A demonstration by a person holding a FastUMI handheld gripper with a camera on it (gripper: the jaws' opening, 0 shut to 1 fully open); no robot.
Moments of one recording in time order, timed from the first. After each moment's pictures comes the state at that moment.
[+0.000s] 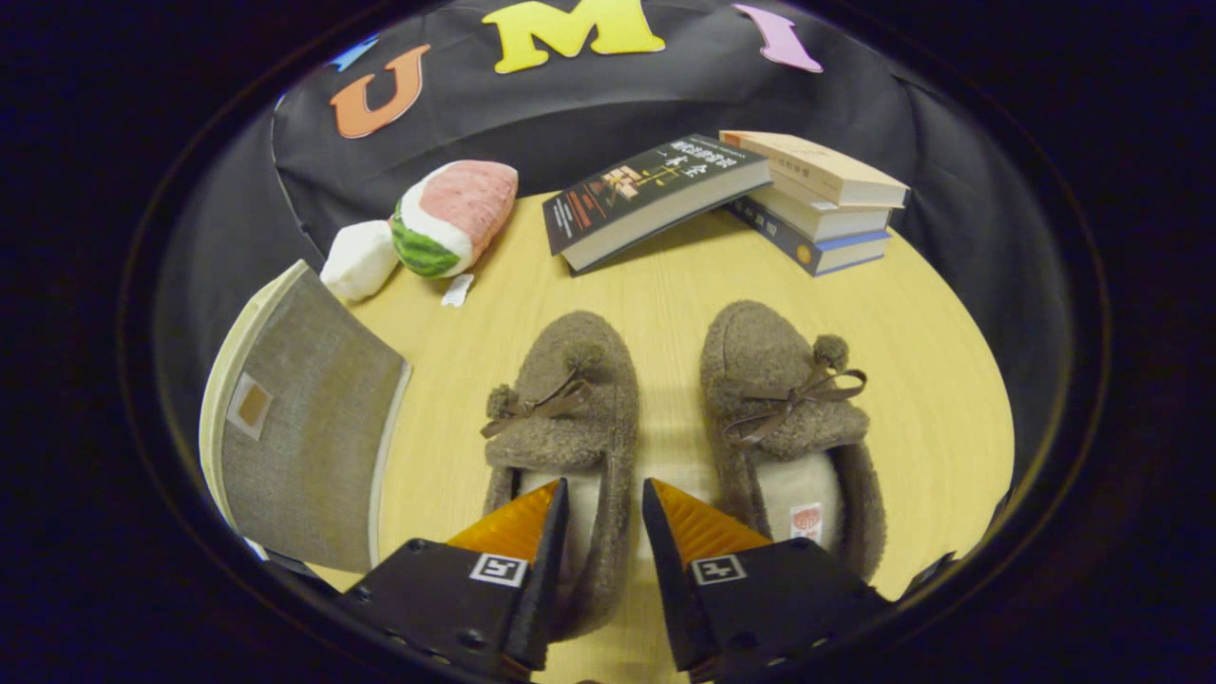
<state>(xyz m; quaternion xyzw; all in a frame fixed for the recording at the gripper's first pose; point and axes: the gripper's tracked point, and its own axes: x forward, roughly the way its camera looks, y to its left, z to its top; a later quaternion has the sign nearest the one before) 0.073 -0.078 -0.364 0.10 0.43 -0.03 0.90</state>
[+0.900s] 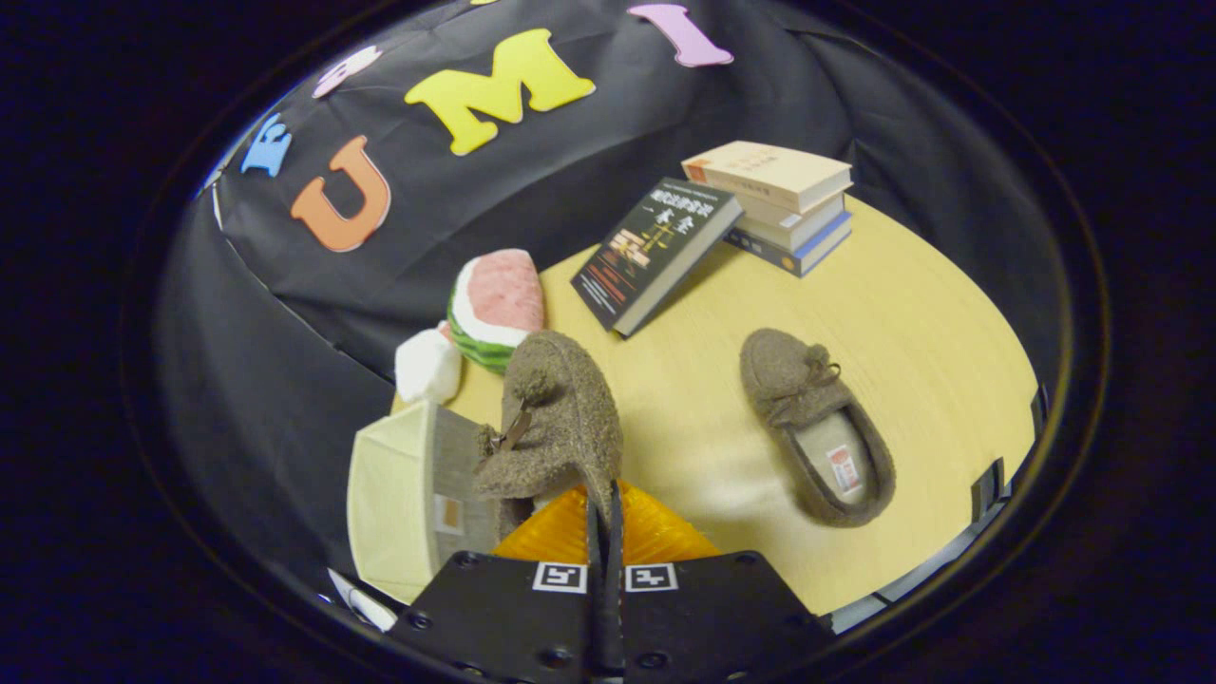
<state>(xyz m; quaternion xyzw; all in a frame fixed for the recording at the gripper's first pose) 0.047 -0.005 -0.201 0.27 0.35 -0.03 0.90</state>
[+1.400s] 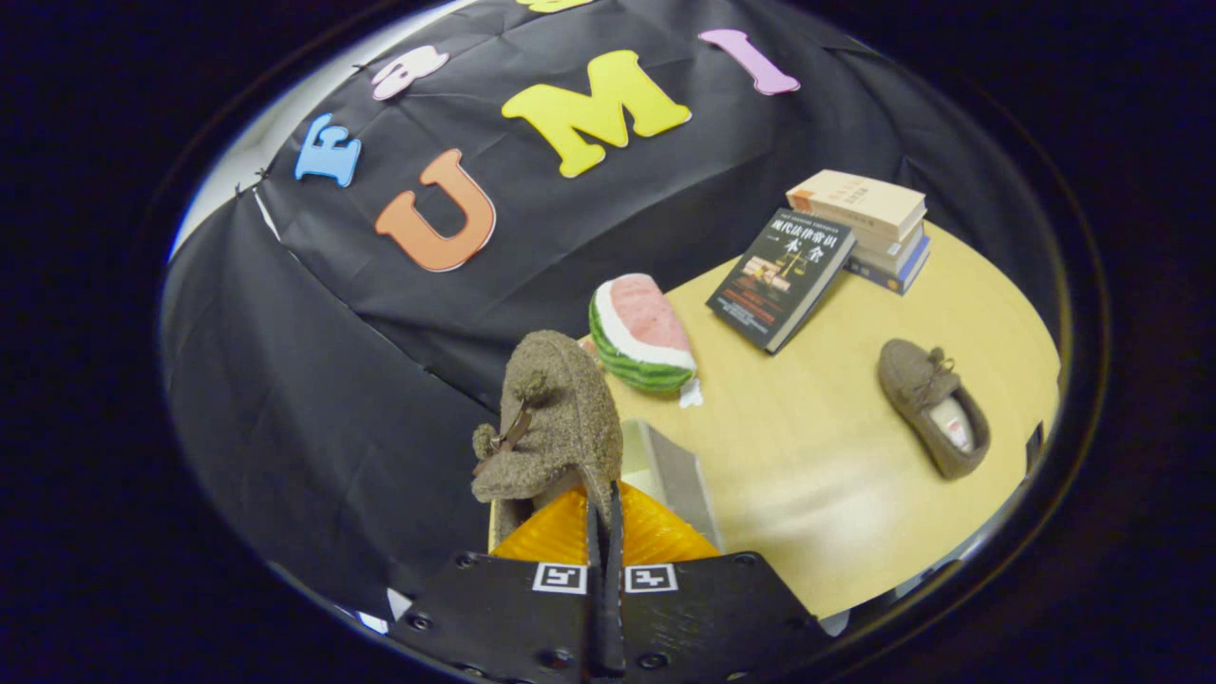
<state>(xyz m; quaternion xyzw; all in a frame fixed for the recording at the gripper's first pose) 0.060 0.163 -0.144 0.30 0.33 0.03 0.90</state>
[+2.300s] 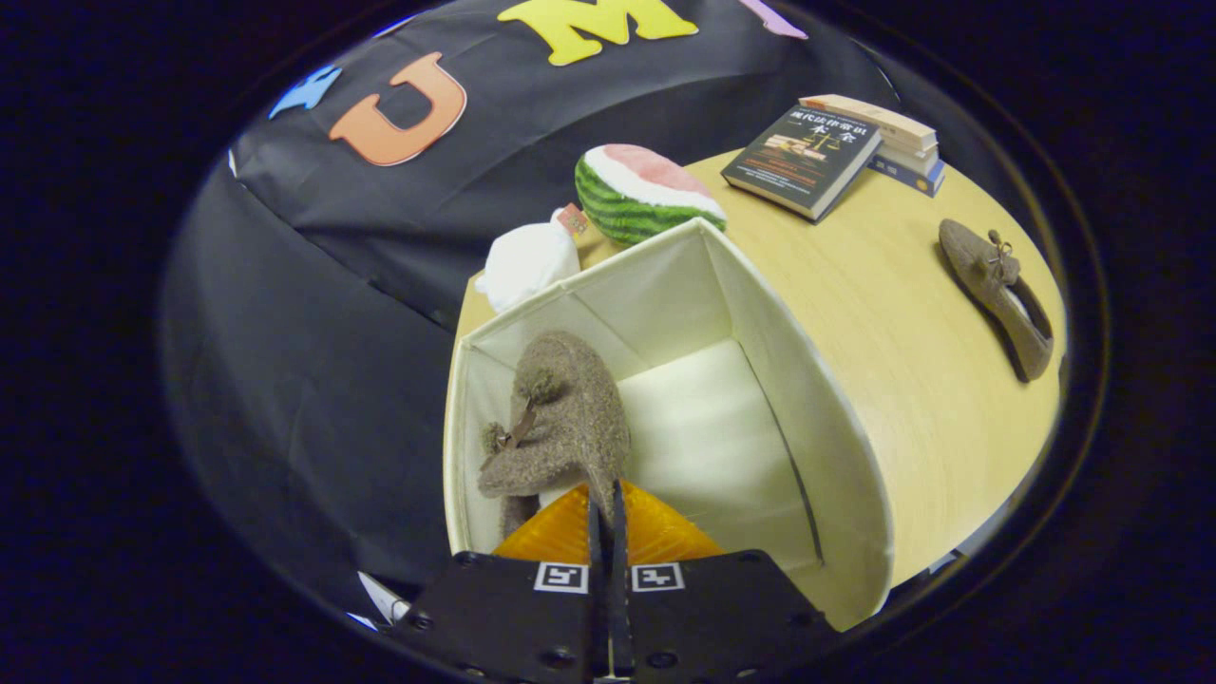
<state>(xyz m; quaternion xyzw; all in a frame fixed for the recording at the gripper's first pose) 0.096 0.266 -0.283 0.27 0.42 0.01 0.86</state>
